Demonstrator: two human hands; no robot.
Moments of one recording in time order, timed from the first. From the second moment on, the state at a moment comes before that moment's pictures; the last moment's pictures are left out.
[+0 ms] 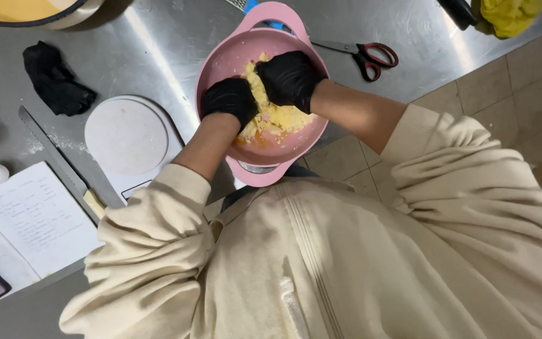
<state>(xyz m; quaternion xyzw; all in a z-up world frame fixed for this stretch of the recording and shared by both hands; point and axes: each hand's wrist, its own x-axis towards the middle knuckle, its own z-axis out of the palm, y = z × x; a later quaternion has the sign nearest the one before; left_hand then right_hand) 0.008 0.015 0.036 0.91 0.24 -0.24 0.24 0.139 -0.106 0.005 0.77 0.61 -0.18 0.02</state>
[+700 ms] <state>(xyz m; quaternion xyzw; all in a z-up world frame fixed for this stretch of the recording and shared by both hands) -0.033 0.020 0.041 0.97 -0.02 -0.21 0.12 0.144 -0.190 0.054 0.65 0.74 -0.17 -0.07</state>
